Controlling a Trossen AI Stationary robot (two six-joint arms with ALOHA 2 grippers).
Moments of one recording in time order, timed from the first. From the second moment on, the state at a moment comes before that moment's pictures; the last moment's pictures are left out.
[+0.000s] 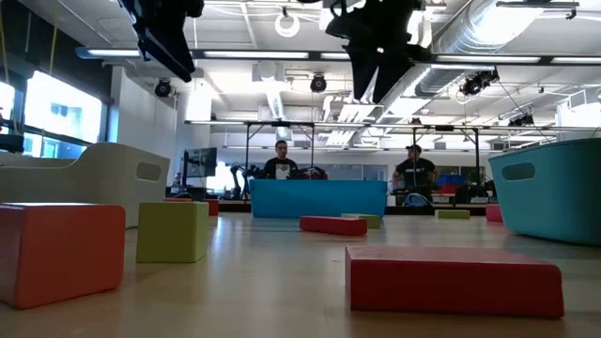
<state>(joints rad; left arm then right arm) 0.36 1.08 1.10 -0.95 -0.17 -0.18 -0.08 1.72 1.62 -1.17 0.40 0.76</state>
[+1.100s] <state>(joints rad) 0.58 1.08 1.10 -0.92 -0.17 -0.18 -0.59 1.56 1.23 -1.25 0.27 0.52</state>
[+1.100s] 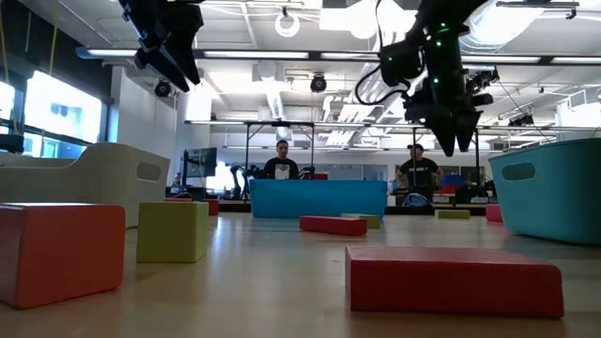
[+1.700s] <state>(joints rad) 0.58 1.08 1.10 -0.91 -0.17 -0.18 -0.74 1.52 0.99 -1.11 0.16 0.63</state>
